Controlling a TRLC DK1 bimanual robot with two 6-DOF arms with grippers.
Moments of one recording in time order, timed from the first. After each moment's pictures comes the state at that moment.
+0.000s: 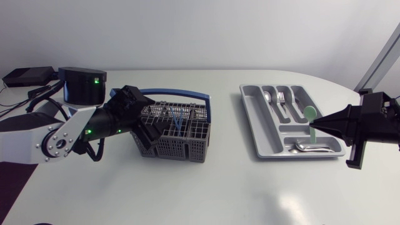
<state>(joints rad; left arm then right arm) -0.39 1.39 0.70 0.18 0.23 0.53 -0.39 1.16 0.80 -0.66 -0.86 -1.39</state>
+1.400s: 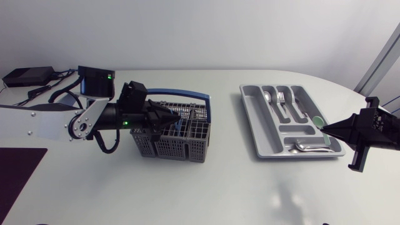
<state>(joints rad) -0.31 1.60 0.80 0.24 0.72 0.31 -0.50 1.26 0.75 -0.50 -0.75 -1.55</state>
